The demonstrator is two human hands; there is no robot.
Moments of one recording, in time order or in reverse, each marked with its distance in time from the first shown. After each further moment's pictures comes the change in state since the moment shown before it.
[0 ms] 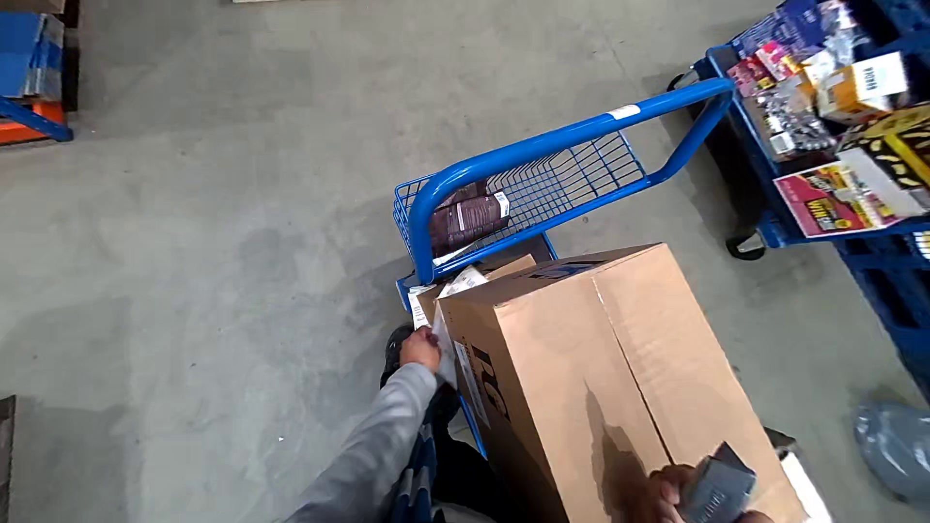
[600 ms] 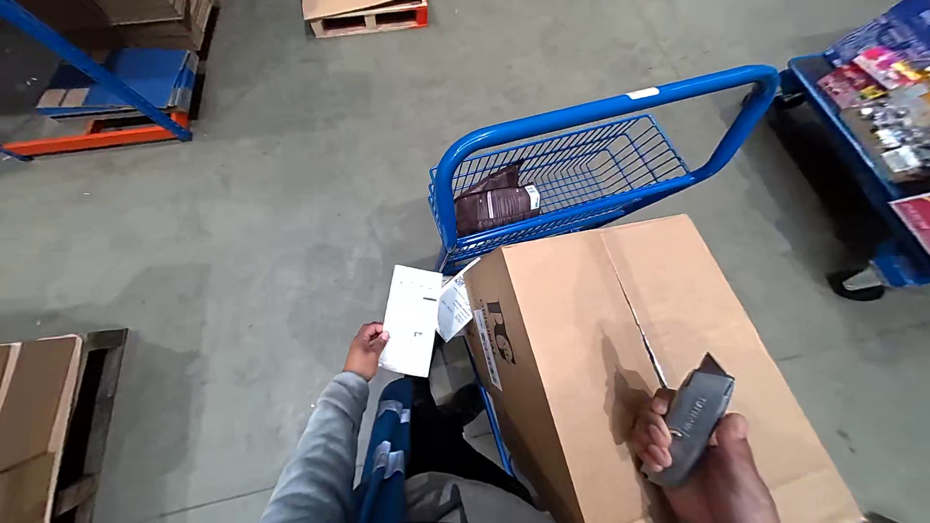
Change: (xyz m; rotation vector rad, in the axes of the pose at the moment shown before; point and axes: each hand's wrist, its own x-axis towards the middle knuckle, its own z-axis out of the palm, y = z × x) left_hand -0.069 -0.158 -0.025 -0.560 0.370 0.359; right_hand 0.010 -0.001 -0.030 -0.006 -0.067 0.021
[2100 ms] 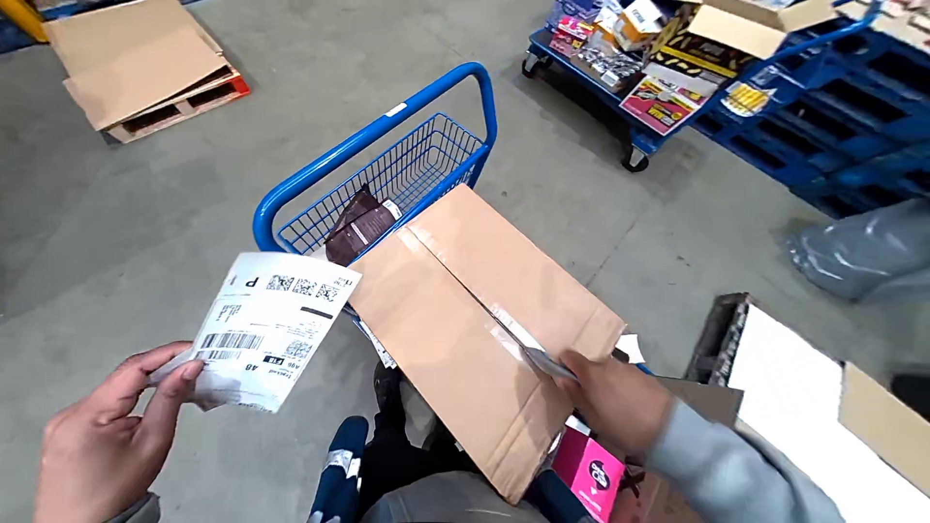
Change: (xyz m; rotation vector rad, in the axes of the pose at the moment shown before) left_hand -0.048 0.271 -0.070 0.477 -0.003 0.989; right_hand -0.068 -0.081 0.012 -1.722 0.171 0.678
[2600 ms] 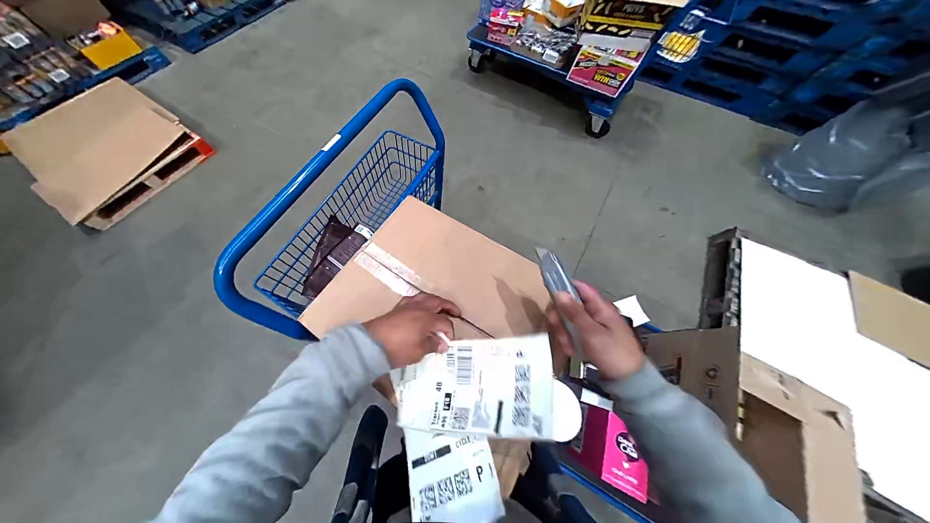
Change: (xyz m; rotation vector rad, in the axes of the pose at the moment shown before) left_hand 0.099 0.139 0.237 -0.024 -1.369 0.422; right_hand 0.033 0.040 0.036 1.370 0.663 -0.211
